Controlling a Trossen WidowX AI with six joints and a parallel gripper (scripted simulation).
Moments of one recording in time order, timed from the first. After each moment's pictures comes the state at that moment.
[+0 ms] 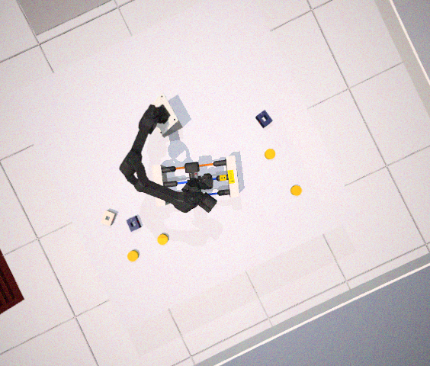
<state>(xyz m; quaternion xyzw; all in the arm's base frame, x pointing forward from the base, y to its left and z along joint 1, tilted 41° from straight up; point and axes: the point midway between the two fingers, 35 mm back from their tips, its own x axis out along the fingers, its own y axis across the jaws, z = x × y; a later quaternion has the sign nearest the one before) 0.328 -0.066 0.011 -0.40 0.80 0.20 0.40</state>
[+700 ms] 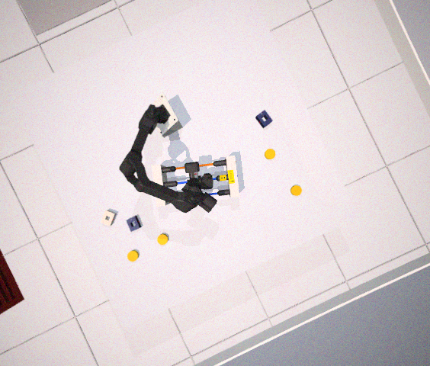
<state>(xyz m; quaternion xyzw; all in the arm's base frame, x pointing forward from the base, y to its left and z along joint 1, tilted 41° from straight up) 0.328 -0.066 0.011 -0.40 0.80 0.20 0.40</state>
